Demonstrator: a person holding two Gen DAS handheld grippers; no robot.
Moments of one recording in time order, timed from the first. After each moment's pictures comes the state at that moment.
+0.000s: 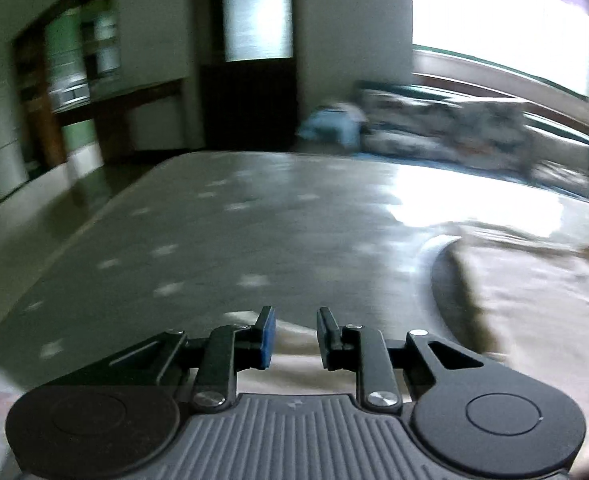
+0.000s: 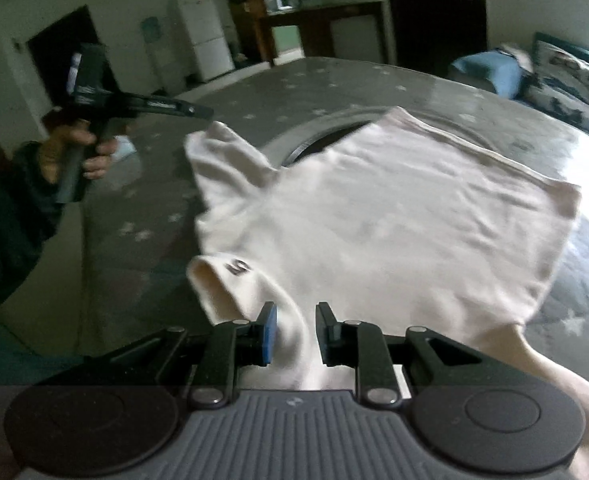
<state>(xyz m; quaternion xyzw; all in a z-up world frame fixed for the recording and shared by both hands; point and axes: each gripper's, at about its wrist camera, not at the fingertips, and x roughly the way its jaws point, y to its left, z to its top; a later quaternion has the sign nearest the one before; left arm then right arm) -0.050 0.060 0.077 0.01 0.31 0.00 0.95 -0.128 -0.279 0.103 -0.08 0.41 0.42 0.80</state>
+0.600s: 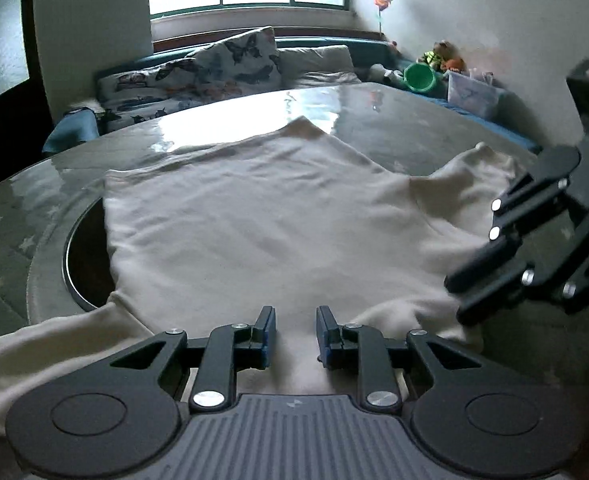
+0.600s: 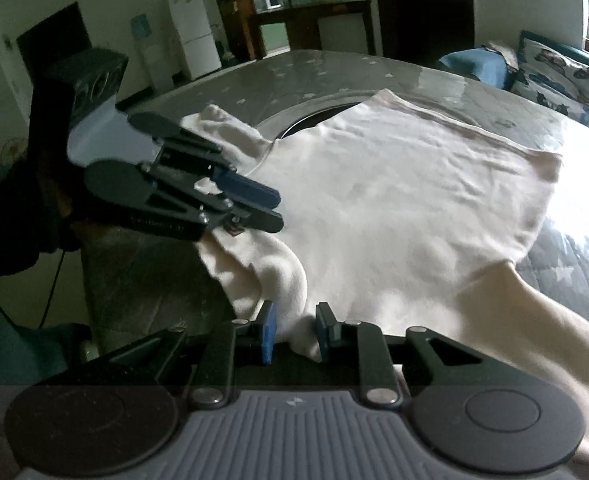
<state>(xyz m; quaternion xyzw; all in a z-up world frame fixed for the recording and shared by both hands) -0.106 -0.097 0.030 0.13 0.34 -0.31 0.88 -0.156 -0.298 0.089 -0.08 0.41 0.40 0.82</state>
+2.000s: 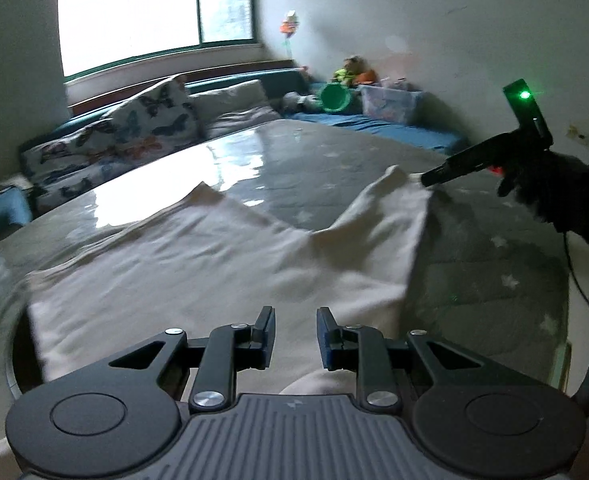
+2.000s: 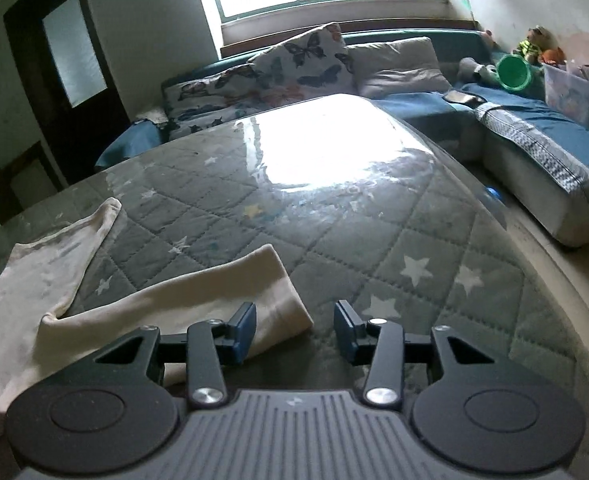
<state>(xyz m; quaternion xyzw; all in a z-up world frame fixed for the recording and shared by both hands) -0.107 -0.147 0.052 0.16 0.27 -0.43 0.84 -0.158 -0.535 0.061 0.14 0.35 -0.06 0.92</state>
